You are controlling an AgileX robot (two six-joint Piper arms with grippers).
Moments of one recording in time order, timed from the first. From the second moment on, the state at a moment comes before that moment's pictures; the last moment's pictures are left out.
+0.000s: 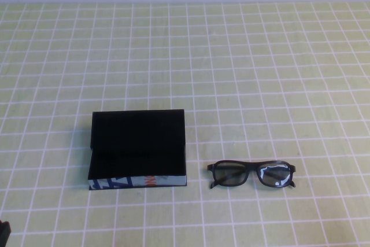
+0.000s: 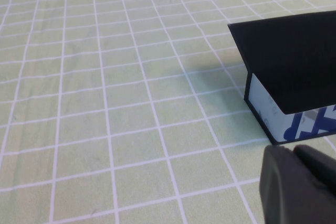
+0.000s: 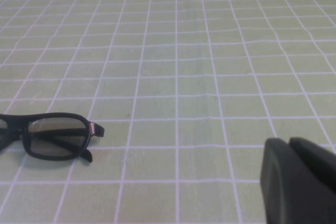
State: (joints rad) right arm 0.03 -0.01 0.03 0.26 0.31 -0.16; left arm -0.18 -0.01 0.02 -0.11 0.36 0.13
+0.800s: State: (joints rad) right arm 0.03 -0.01 0.03 0.97 0.17 -0.16; left arm -0.18 -0.01 0.02 -0.11 0.36 0.13
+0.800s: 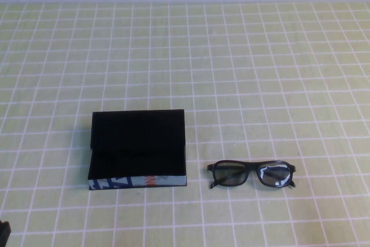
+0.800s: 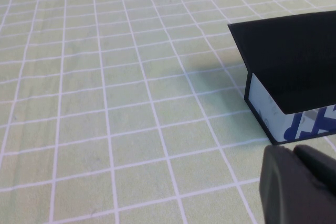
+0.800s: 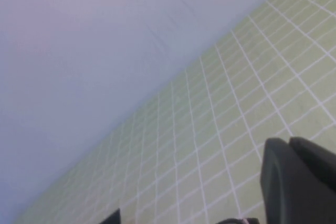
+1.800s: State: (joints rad) right arm 0.05 0.95 -0.74 0.59 1.05 -0.30; left arm -0.18 -0.01 0.02 -0.11 0.36 0.13
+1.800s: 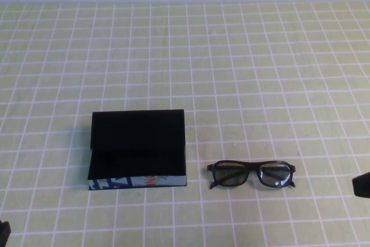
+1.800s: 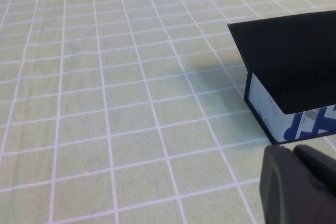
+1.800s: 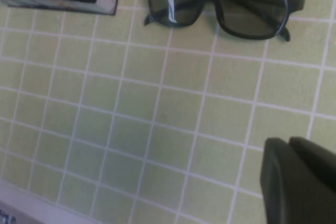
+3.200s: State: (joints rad) right arm 0.52 1.82 -1.33 0.19 1.03 -1.13; left arm -0.18 -0.01 0.02 -0.11 0.36 0.13
